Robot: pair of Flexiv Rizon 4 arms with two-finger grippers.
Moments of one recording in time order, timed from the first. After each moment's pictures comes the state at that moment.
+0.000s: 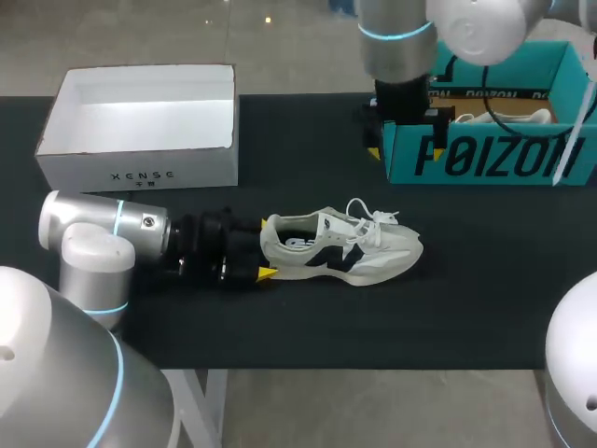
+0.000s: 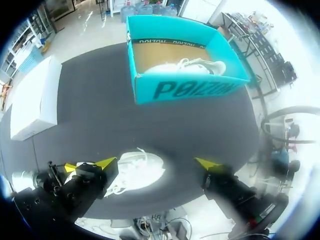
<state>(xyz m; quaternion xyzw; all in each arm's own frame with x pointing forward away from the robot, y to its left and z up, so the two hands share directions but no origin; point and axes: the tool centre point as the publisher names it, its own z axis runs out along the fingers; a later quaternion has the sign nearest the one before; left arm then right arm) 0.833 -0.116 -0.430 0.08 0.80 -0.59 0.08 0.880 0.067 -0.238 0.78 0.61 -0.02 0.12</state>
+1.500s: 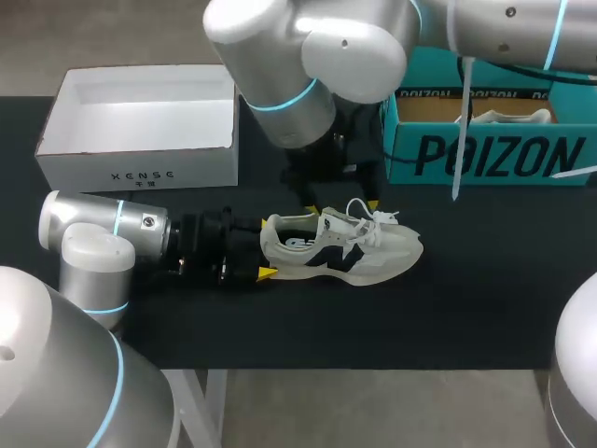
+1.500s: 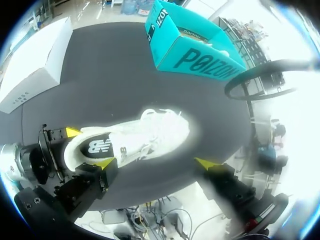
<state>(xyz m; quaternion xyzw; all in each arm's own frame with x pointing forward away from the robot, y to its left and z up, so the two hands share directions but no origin) 0.833 -0.116 -0.430 0.08 0.80 -0.59 0.08 0.803 0.168 -0.279 0.76 0.62 -0.09 0.16</state>
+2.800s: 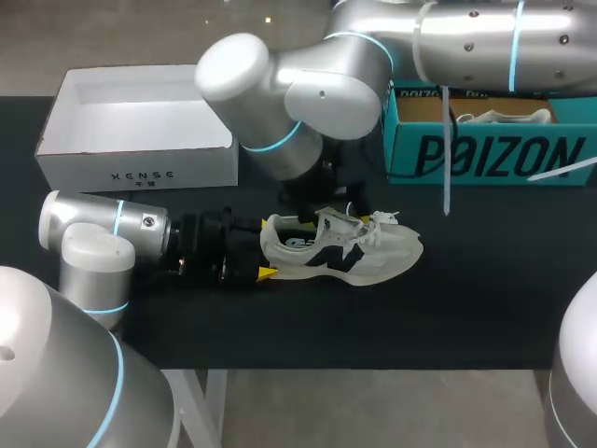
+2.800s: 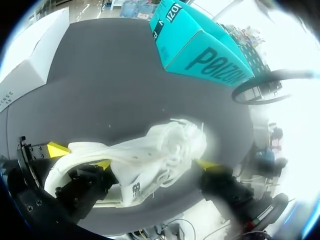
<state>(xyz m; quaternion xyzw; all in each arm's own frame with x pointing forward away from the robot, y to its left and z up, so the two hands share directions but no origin) 0.833 -0.116 -0.430 0.08 0.80 -0.59 0.08 0.834 0.166 -0.346 0.76 0.62 -0.09 0.20</state>
